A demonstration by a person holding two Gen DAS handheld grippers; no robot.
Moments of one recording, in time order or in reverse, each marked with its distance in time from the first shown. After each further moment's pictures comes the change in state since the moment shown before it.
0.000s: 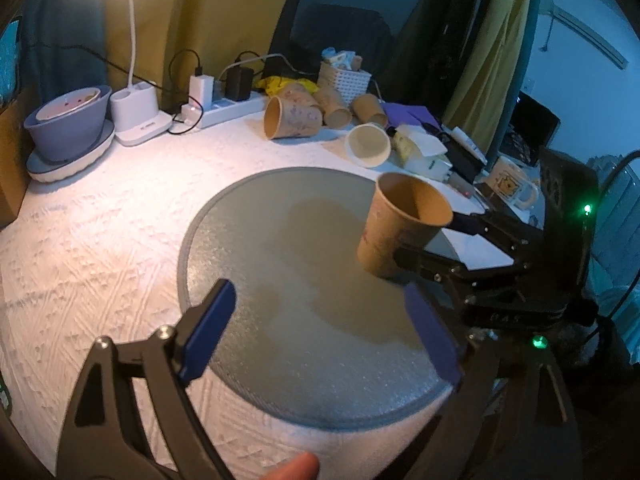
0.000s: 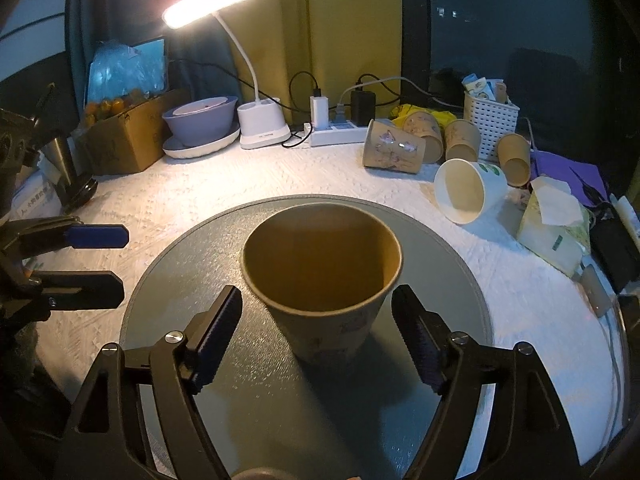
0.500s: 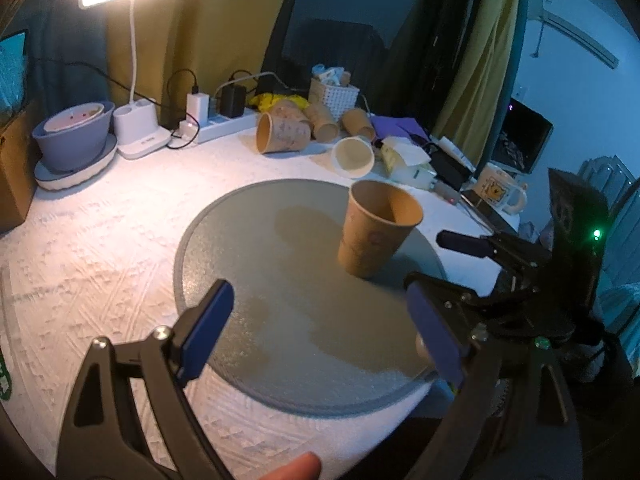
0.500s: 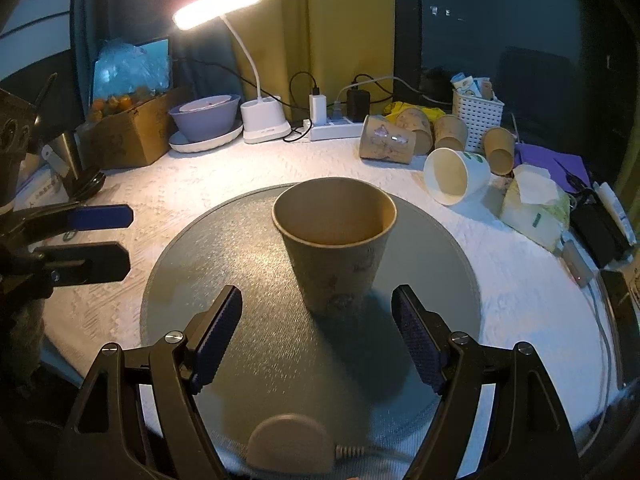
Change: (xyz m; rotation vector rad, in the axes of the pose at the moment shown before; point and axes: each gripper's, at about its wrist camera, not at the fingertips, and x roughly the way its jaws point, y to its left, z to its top) left arm -0.026 -0.020 -0.009 0.014 -0.064 0.001; right arm -0.037 0.013 -0.019 0.013 -0.003 -0.026
